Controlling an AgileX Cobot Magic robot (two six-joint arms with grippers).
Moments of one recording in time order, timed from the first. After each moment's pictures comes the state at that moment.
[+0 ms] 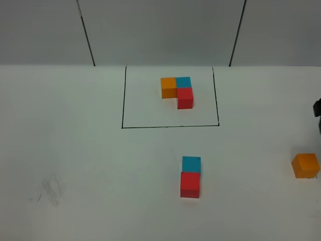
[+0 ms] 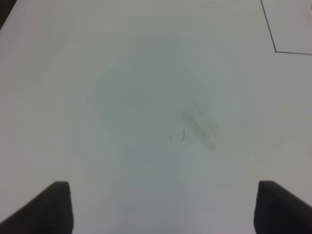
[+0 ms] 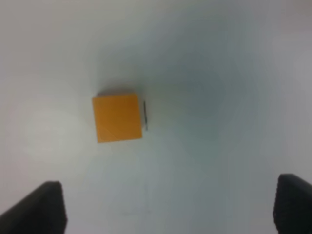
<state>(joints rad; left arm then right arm) 0.01 -0.01 -0.51 0.04 1.07 -0.08 0.00 1.56 -1.22 -0.12 1.06 0.07</state>
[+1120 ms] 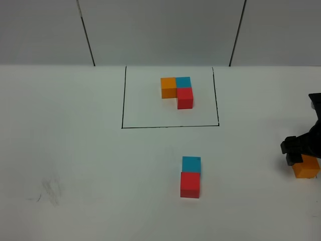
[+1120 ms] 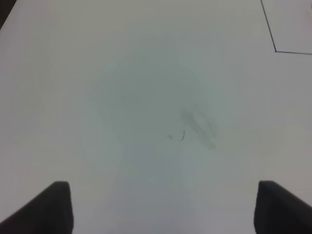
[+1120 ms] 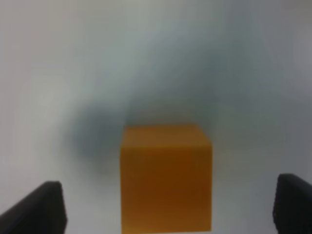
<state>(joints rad) 0.01 -0.01 -0.51 0.04 1.07 -0.08 0.02 1.79 -0.99 -0.08 0.62 0.02</state>
